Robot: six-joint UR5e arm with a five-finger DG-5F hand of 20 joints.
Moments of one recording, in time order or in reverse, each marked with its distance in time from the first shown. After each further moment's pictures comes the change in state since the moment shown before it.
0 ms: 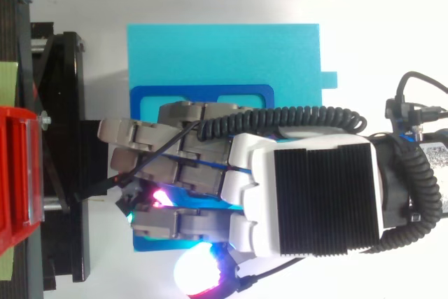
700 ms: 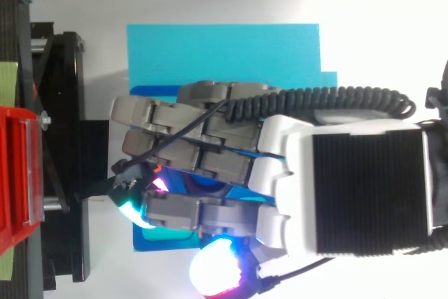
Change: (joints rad) arm -0.003 0.058 0.000 -0.069 0.019 0.005
